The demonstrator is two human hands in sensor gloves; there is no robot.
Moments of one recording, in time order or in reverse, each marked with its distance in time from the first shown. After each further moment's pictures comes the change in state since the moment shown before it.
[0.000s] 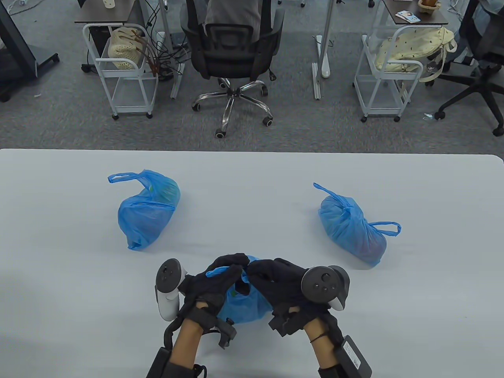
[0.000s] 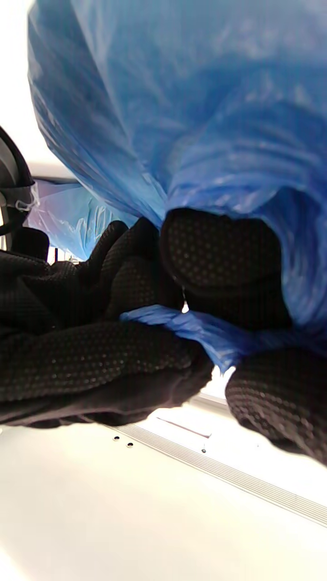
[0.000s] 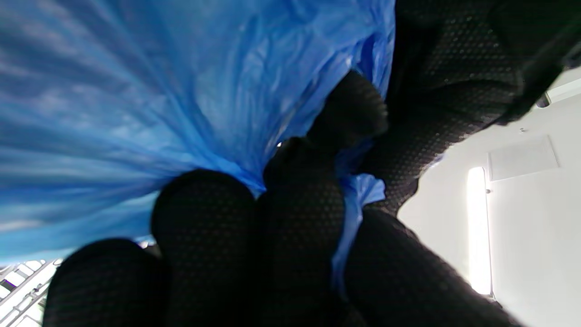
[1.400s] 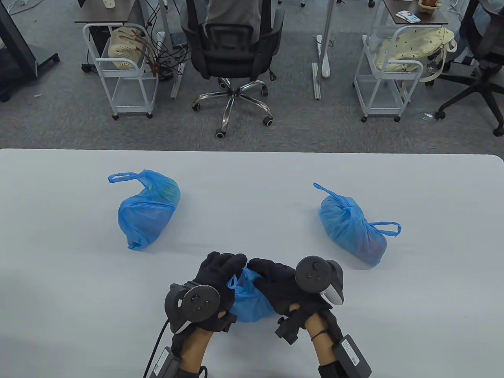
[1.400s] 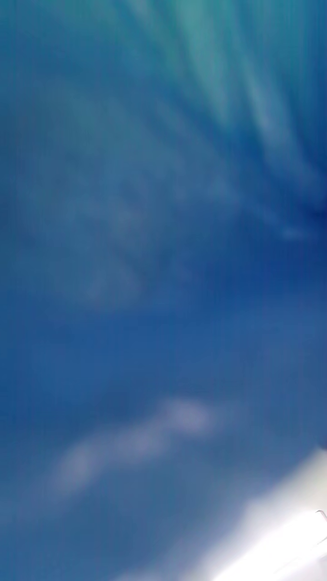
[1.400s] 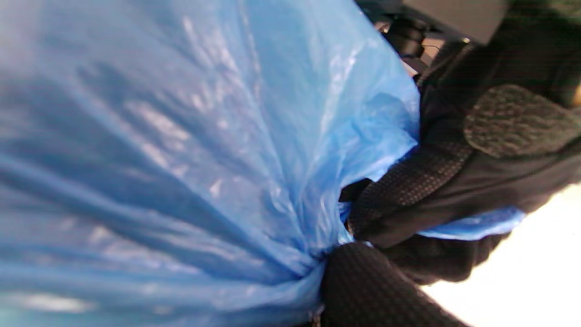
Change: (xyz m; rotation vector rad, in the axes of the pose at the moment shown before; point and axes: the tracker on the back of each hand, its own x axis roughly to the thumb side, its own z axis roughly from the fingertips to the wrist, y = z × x) left_hand 0.045 -0.025 0.021 0.372 -0.369 -1.033; right_hand -0.030 0.014 0.003 0.210 0.194 -0.066
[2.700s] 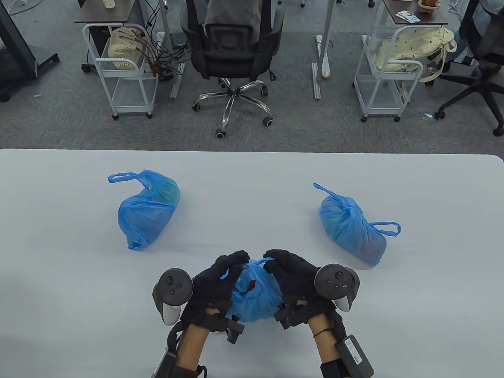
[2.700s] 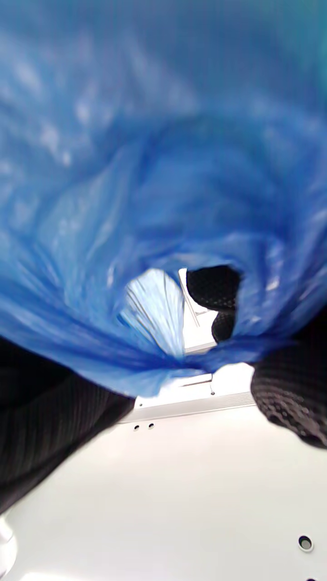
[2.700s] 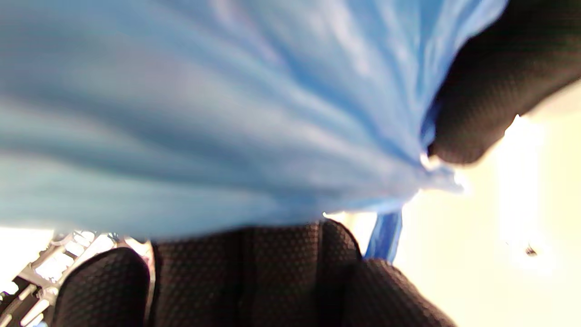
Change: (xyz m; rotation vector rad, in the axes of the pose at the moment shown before) left_hand -0.031 -0.014 -0.002 -0.153 0.207 0.607; right_hand -0.006 -0.026 0.012 -0.410 -0.137 -0.027
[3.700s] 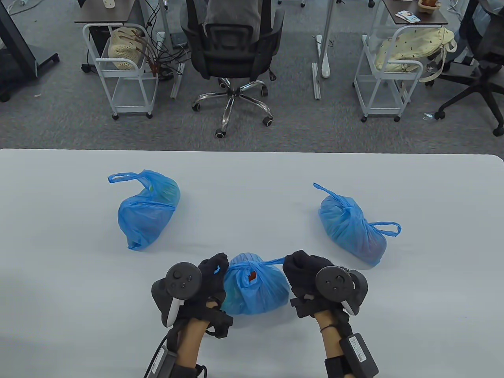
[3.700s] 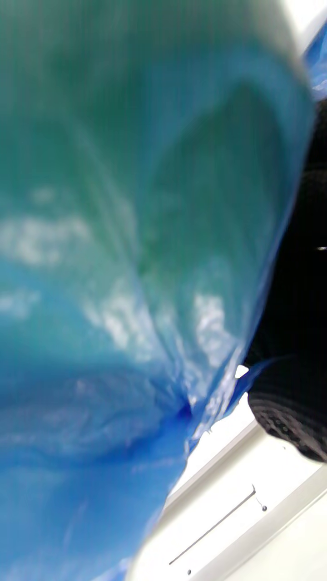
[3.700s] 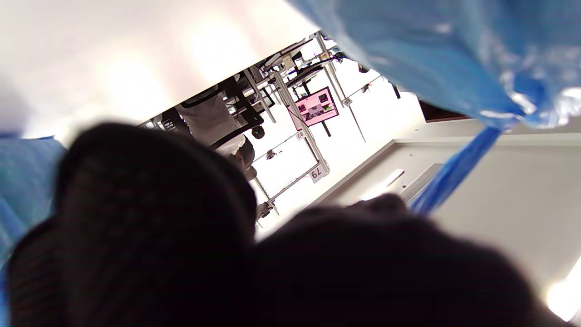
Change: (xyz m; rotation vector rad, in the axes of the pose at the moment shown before) left_hand -0.014 0.012 0.001 0.092 0.319 -0.467; right_hand -0.012 -0.017 0.002 -0.097 0.028 0.507
